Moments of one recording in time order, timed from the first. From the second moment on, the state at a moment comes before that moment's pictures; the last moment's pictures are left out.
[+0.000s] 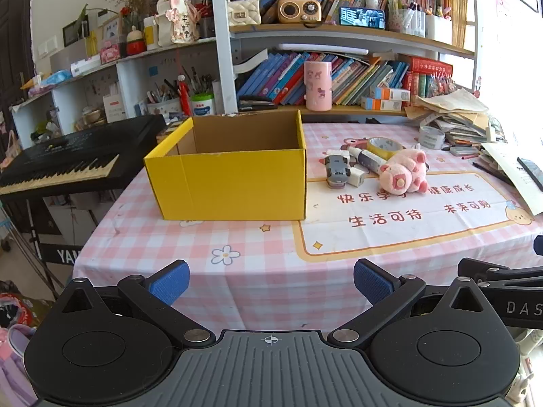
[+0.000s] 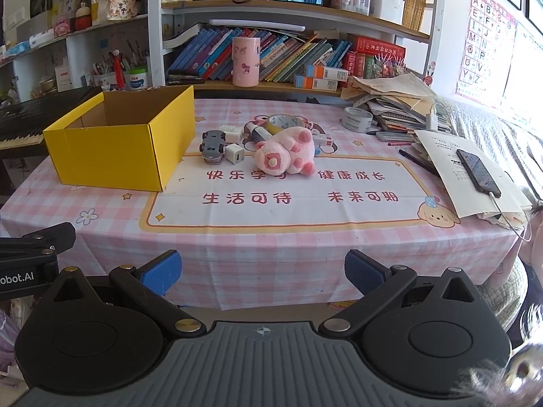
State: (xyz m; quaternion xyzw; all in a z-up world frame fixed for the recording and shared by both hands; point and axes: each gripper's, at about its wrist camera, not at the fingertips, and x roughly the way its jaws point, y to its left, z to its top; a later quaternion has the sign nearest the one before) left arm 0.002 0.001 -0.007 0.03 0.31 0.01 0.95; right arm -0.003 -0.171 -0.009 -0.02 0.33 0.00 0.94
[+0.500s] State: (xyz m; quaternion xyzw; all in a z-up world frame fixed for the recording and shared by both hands) left arm 0.008 0.005 -0.011 0.03 0.32 0.01 0.95; right arm 0.006 -0.167 -0.012 -0.02 0.33 0.00 0.94
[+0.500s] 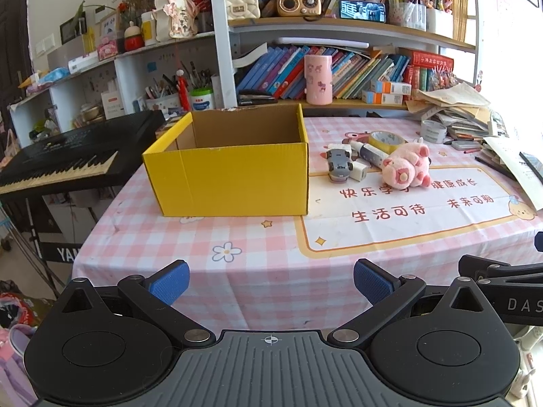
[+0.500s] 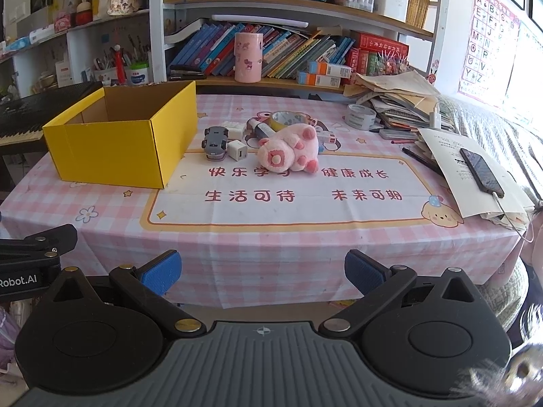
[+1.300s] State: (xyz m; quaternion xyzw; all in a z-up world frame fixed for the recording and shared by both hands) left arm 0.017 0.007 -0.009 0.03 0.33 -0.02 0.94; right arm 0.010 -0.167 -0.009 -0.02 0.33 0.00 0.94
